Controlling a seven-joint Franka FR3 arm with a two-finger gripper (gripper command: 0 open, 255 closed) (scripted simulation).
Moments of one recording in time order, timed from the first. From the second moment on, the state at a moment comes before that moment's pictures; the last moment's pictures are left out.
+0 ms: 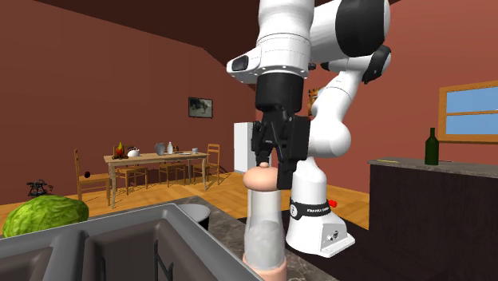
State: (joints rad) arm 0.18 -0.78 0.53 -2.69 0.34 2.03 0.48
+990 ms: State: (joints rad) arm 0.16 -0.81 0.46 -2.51 0.29 1.82 0.48
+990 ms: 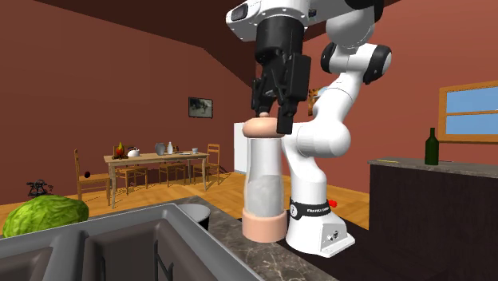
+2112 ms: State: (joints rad) arm 0.13 -0.77 0.41 -2.26 0.24 1.61 0.49
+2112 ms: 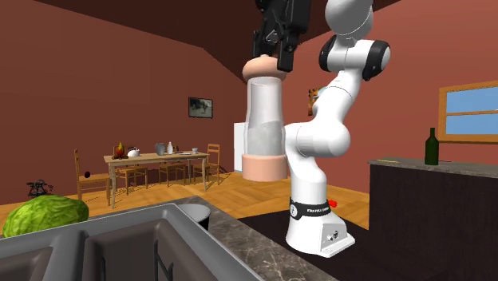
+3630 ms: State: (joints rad) arm 0.04 -0.67 0.13 -2.12 0.06 1.54 0.19
